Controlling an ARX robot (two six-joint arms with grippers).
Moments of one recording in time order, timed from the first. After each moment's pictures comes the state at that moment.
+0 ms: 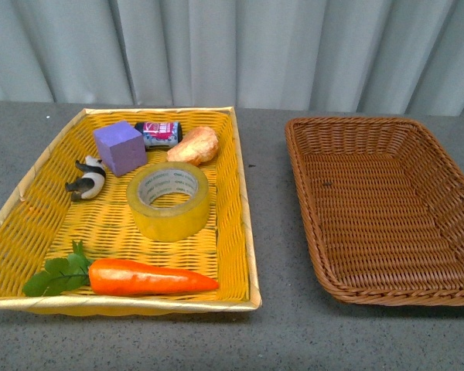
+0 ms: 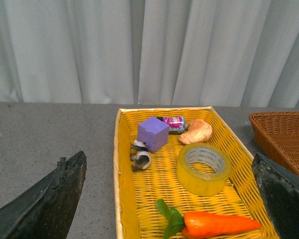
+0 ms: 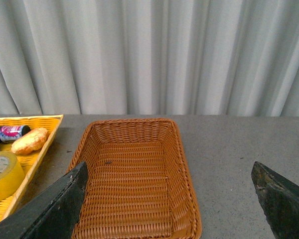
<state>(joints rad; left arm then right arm) 0.00 0.00 0.02 0.00 0.00 0.00 0.00 0.00 0.01 0.00 0.00 0.00</state>
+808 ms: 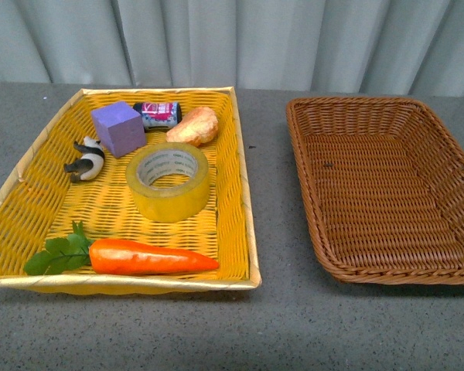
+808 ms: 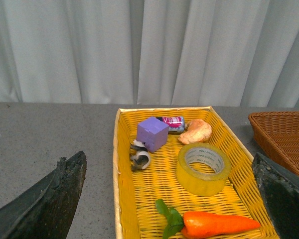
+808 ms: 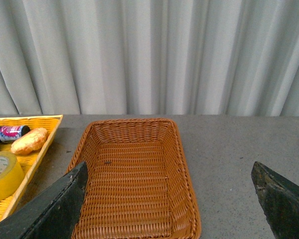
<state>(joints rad) 0.00 0.00 0.02 0.00 0.00 0.00 0.00 0.00 0.01 0.00 0.00 0.00</state>
